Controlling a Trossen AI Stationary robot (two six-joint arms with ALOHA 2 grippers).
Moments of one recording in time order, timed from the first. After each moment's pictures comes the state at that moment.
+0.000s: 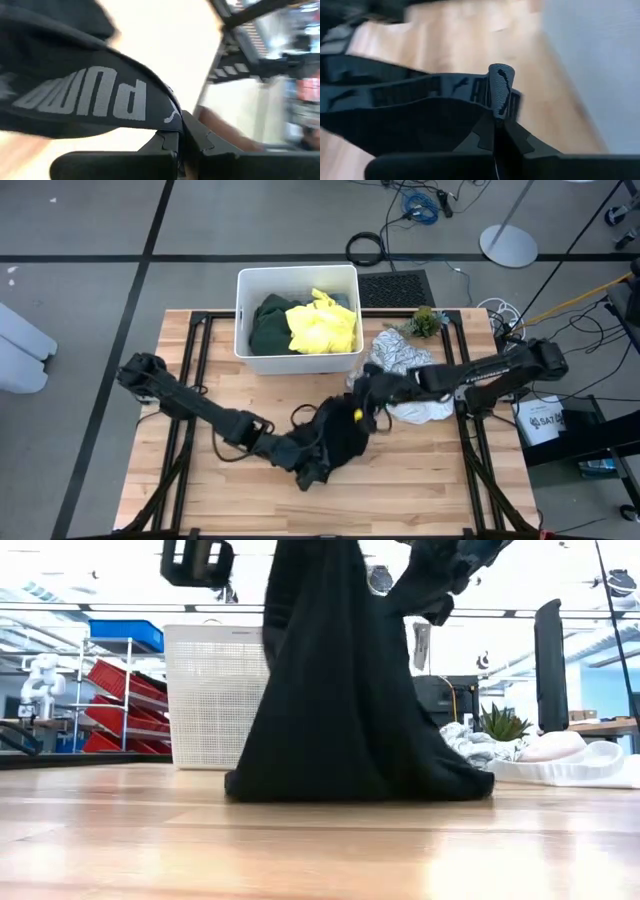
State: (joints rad) left arm -0.47 1.64 1.23 -0.28 -0.11 -1.14; right arm 0.13 1.36 0.97 -0.28 0.16 0.25
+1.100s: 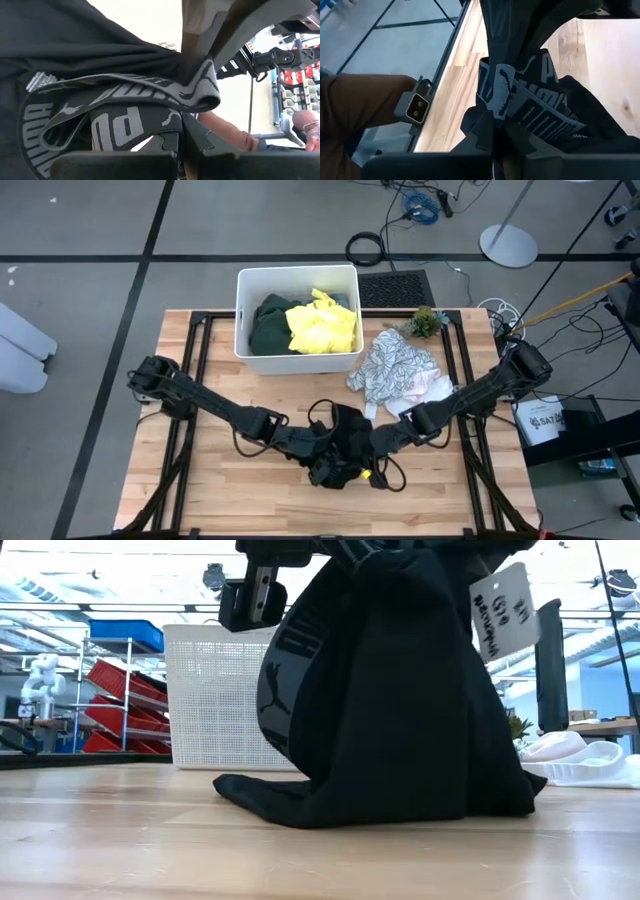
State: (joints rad) left arm -0.37 1.74 1.22 -0.08 0.03 -1.00; right arm 0.43 1.54 0.97 -0.05 -0.01 0.36
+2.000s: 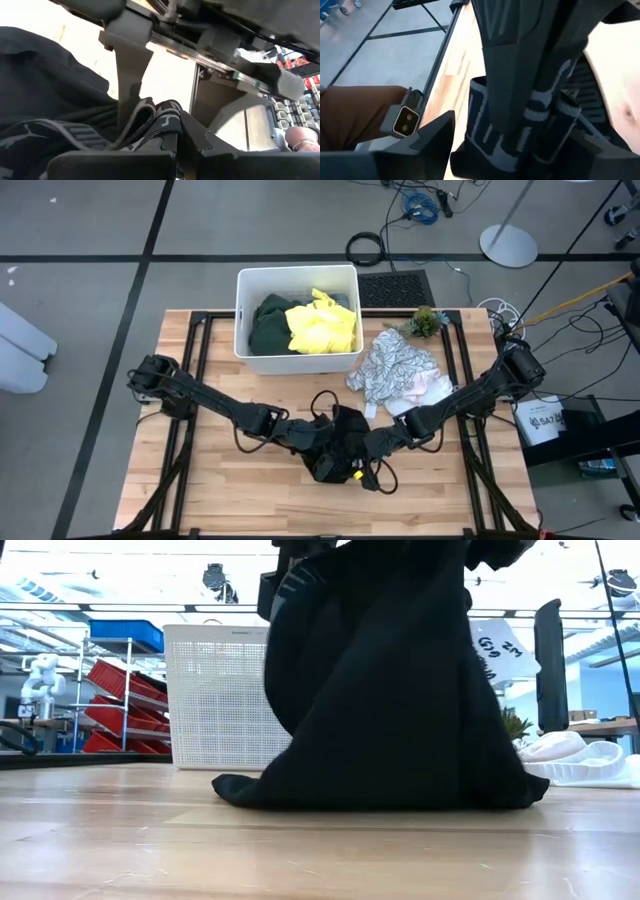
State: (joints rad) left arm -0.34 1.74 1.22 0.04 -0.02 -0.91; right arm 0.43 1.60 0.97 0.03 0.03 0.40
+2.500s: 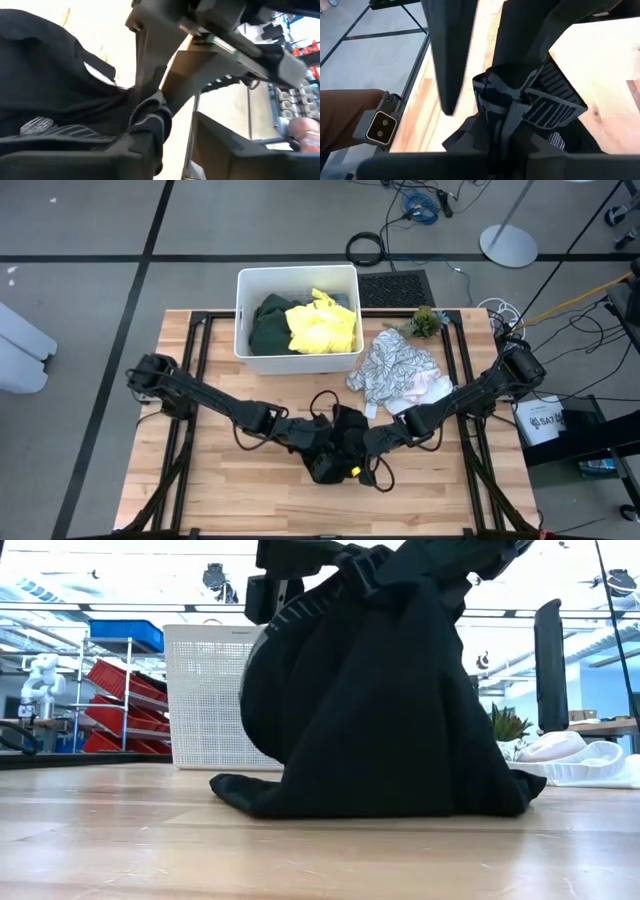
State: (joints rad) left arm -0.33 1.73 1.22 -0.03 0.03 -0.91; right arm 0.42 1.60 0.97 0.02 0.11 0.37
